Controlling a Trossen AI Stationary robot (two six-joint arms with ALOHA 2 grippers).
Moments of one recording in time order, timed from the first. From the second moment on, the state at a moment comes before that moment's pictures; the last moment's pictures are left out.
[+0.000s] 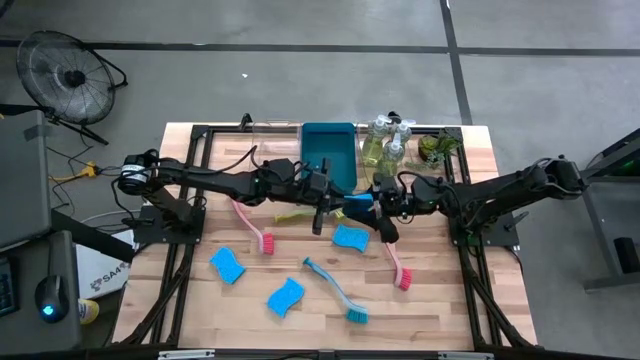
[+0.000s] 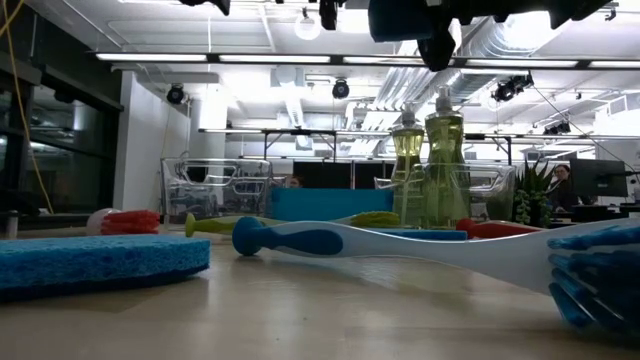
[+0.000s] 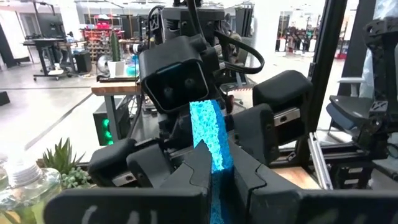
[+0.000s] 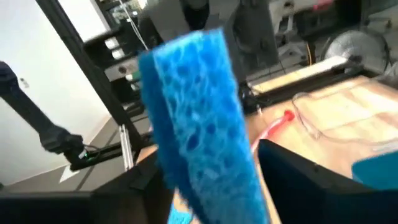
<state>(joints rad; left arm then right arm) -0.01 1.59 1.14 0.50 0.12 0.01 0.09 1.17 0.65 0.44 0.04 0.39</state>
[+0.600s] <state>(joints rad) 0.18 1.47 1.14 0.26 0.24 0.12 0.09 1.07 0.65 0.11 0.12 0.46</state>
